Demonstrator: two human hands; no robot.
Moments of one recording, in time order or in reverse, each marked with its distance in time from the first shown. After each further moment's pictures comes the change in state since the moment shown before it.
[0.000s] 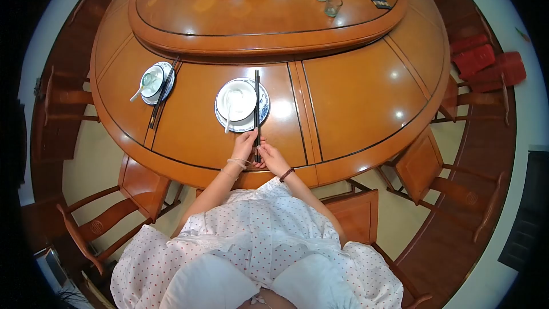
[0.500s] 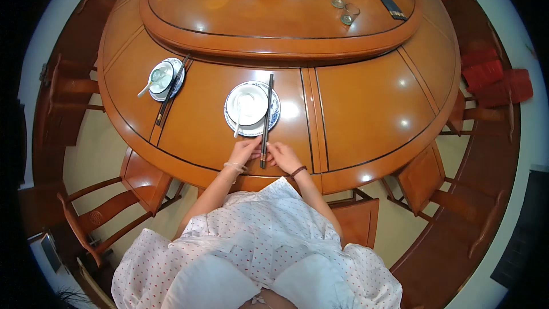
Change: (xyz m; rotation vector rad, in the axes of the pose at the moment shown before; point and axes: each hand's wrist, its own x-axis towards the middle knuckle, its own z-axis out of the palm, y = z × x) left_hand -0.012 0.014 -0.019 0.049 0.024 -0.065; right_hand 0.011 -0.030 -0.015 -0.267 0.051 0.072
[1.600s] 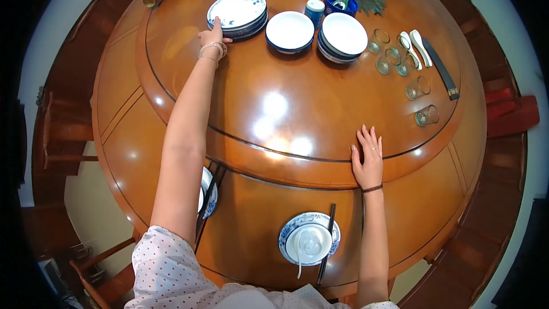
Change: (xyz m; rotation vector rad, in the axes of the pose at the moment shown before) left_hand 0.423 0.459 -0.169 0.196 0.769 0.311; right_hand 0.239 -0.191 -0.118 -1.050 0.801 -0.569
